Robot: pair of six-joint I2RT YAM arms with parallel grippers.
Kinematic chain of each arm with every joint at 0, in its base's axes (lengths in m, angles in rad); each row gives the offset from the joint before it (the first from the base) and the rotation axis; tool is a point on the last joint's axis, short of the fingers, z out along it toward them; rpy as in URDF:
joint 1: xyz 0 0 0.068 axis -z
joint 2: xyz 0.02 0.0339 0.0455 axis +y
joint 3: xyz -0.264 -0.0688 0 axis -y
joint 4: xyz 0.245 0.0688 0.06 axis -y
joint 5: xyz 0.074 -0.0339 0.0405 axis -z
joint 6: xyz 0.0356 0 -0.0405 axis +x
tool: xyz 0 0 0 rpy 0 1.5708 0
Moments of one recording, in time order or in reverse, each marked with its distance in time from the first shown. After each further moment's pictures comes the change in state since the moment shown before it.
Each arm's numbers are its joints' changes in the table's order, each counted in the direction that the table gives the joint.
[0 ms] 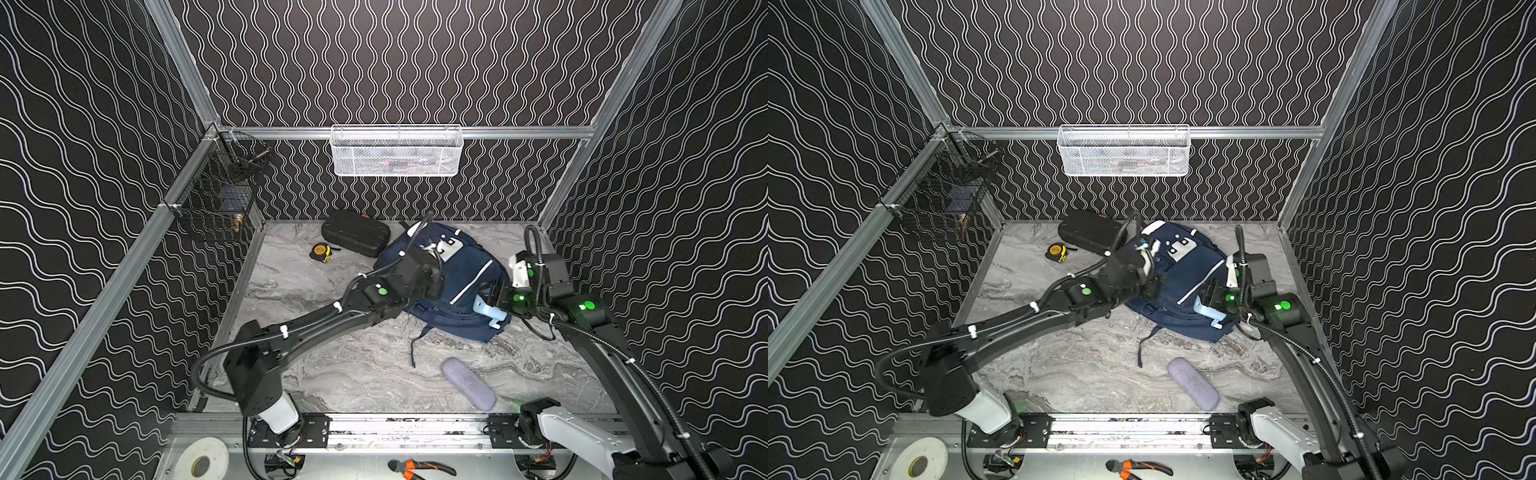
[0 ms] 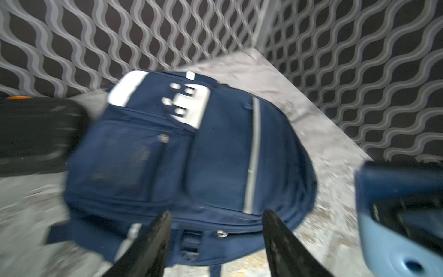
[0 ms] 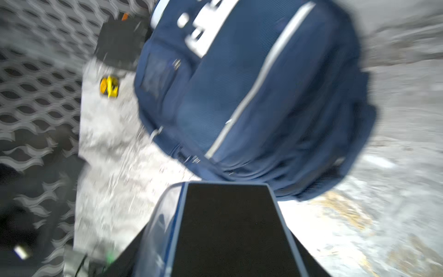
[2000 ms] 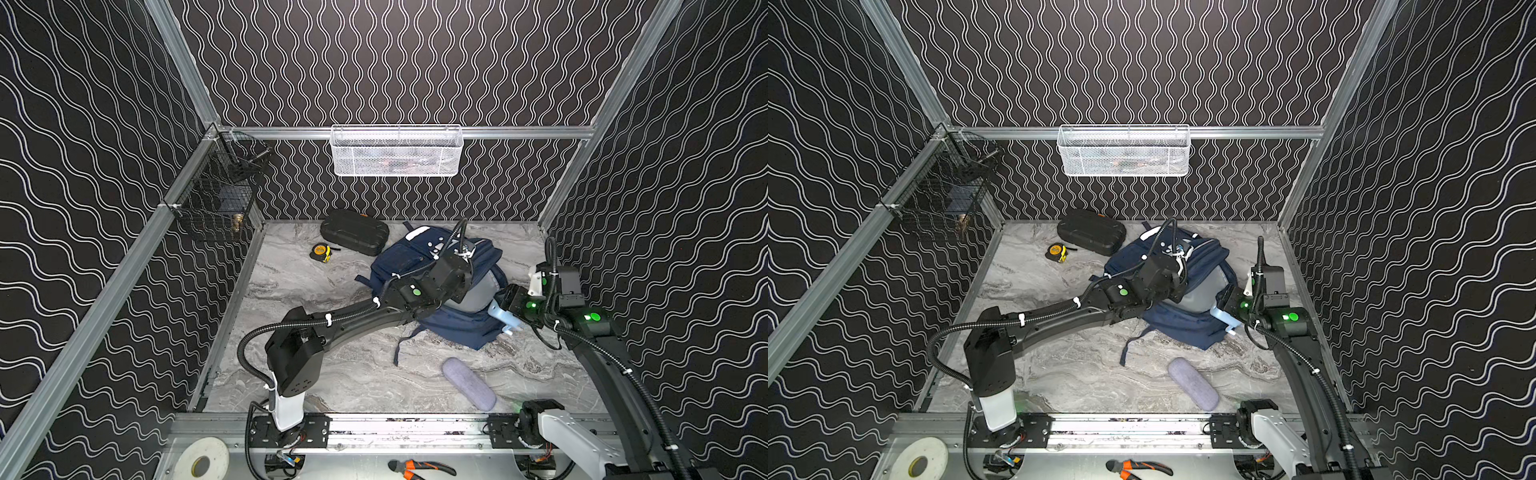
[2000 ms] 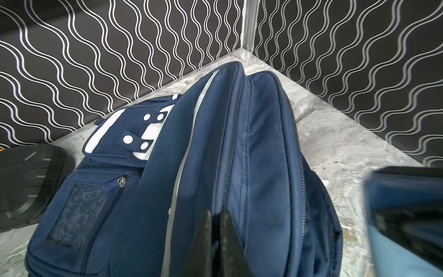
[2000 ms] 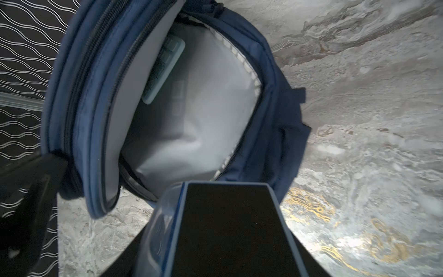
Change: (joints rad) left arm 0.064 0.186 0.169 0.052 -0.121 0.127; right arm 0.143 -0.031 -0.129 0.076 -0.016 0.020
